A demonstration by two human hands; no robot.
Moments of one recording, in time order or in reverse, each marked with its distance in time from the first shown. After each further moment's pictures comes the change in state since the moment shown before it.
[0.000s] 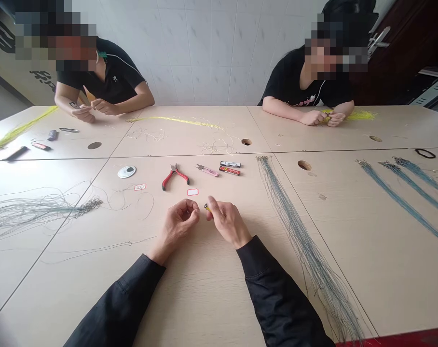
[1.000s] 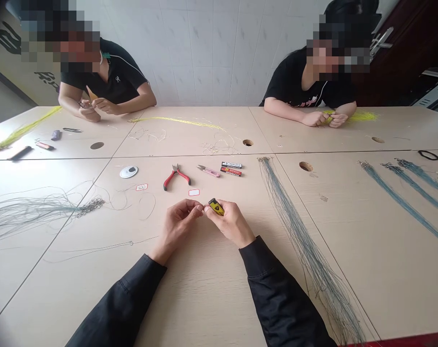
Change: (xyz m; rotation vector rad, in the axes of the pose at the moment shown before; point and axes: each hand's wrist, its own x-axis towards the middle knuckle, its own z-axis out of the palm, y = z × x) left_hand 0.000 -0.001 -0.003 -0.082 0.008 0.014; right_hand 0.002 0.002 -0.003 0.143 -0.041 -0.041
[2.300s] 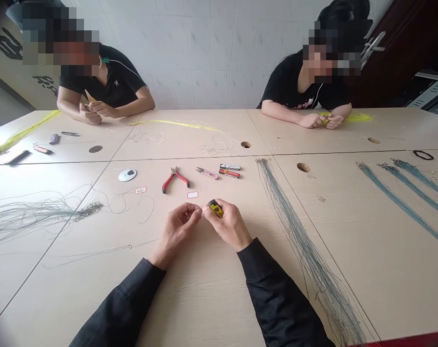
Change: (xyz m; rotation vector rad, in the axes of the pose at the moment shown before) left_hand -0.001 -0.004 0.002 0.084 0.019 -0.010; right_hand -0.002 -0.005 0.004 -0.055 0.107 -0.040
